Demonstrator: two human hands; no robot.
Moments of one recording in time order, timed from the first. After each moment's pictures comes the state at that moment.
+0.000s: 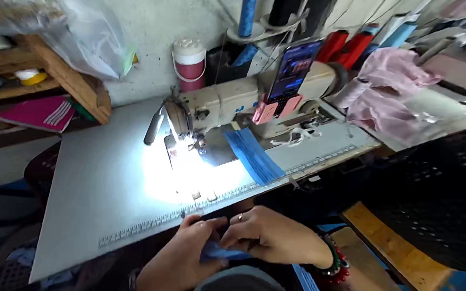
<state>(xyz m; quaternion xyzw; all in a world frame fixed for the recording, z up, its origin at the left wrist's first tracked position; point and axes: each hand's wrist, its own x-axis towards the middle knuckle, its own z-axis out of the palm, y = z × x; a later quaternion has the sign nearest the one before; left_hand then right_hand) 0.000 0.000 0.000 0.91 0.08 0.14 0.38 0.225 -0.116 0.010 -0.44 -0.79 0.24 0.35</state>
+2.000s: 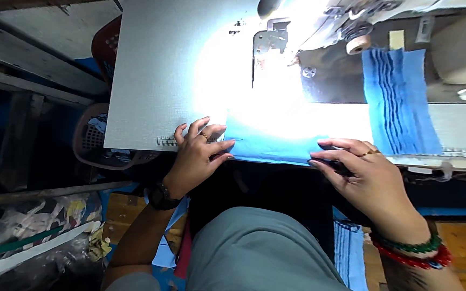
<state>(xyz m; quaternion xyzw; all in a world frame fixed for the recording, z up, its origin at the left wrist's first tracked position) -0.075 0.043 -0.058 0.91 0.34 0.20 0.15 0.253 -0.103 -0.081 -0.66 -0.69 0.08 0.29</state>
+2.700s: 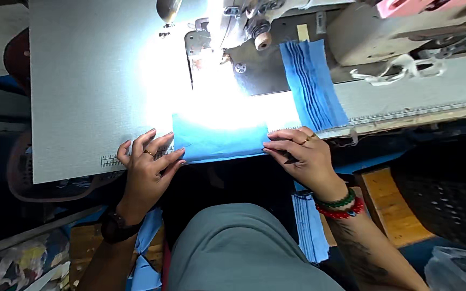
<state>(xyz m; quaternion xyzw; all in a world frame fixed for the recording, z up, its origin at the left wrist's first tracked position) -0.076 0.038 -0.071 0.90 0.32 0.26 0.15 0.268 -0.110 -0.094 -0.62 -0.70 0.00 0.35</state>
